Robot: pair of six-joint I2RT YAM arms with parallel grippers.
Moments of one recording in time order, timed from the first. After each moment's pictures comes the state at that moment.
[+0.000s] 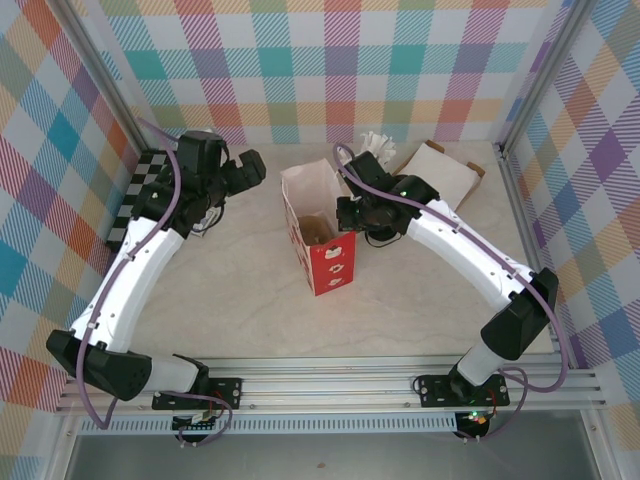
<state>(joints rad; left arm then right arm) -0.36 1.36 1.59 -0.84 -0.19 -0.61 0.75 1.61 1.67 -1.02 0.10 0.59</state>
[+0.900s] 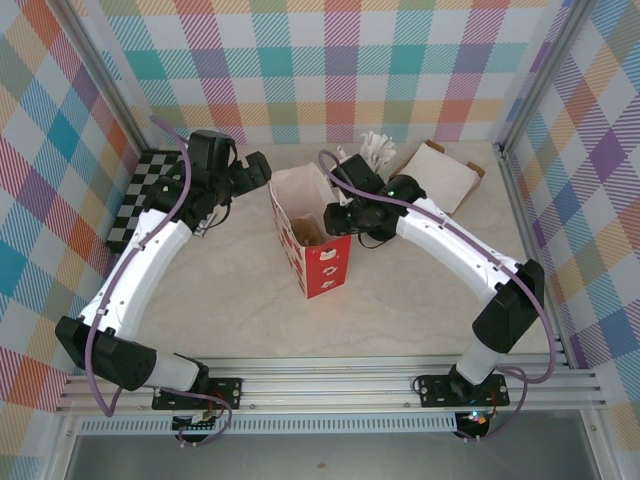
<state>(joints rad) -0.36 1.41 1.59 -0.84 -0.18 -0.63 0.75 1.67 1.67 -0.98 0.02 0.47</state>
